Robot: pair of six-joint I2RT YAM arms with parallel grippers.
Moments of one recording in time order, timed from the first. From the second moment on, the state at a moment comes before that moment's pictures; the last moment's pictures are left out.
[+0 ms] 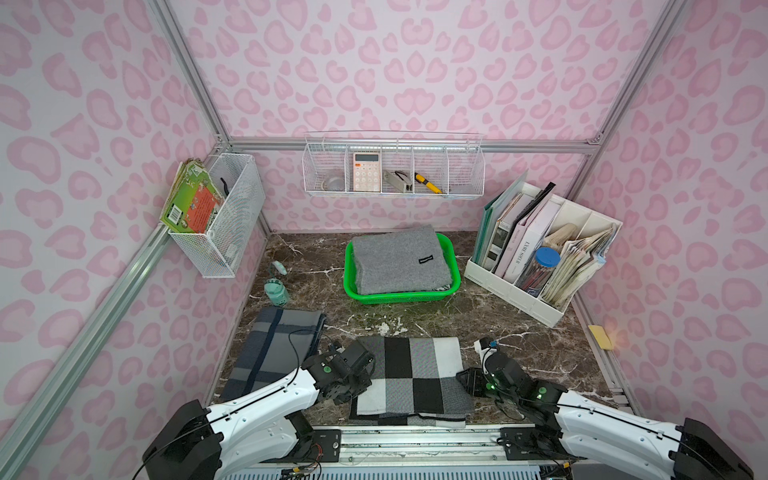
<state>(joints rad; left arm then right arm) -0.79 1.03 0.46 -0.65 -0.04 -1.25 0.90 0.83 0.15 -0.10 -0.02 0.88</state>
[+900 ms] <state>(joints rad) -0.79 0.80 0.49 -0.79 -0.12 -1.25 1.05 0.77 0.28 -0.22 0.08 0.94</state>
